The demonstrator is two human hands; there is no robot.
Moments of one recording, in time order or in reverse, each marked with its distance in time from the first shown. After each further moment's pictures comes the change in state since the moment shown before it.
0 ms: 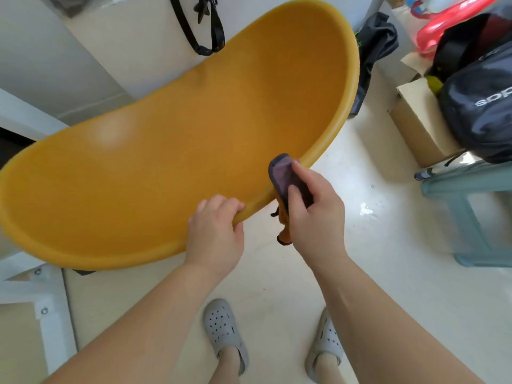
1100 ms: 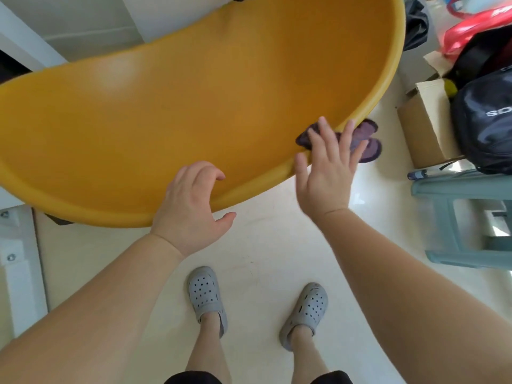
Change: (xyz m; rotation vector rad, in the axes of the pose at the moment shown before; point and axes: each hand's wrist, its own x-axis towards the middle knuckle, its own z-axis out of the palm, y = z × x) left_hand -0.038 -0.081 -0.024 -0.054 0.038 0.060; right_hand 0.017 0.040 0.043 -0.882 -0.062 -0.349
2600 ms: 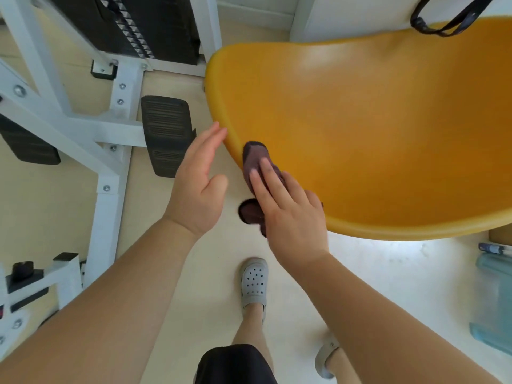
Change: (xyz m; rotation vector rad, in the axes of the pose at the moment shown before) left_hand -0.103 -0.221 -0.134 -0.583 0.315 -0.390; right_hand -0.089 -0.322 0.060 -0.123 -0.378 -0.665
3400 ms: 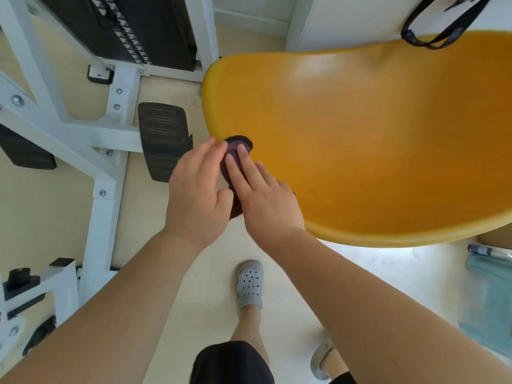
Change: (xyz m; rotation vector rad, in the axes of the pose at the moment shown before) left_hand 0.003 0.020 0.000 0.395 0.013 0.033; right_hand 0.050 -0.014 -0.018 0.053 -0.250 -0.042
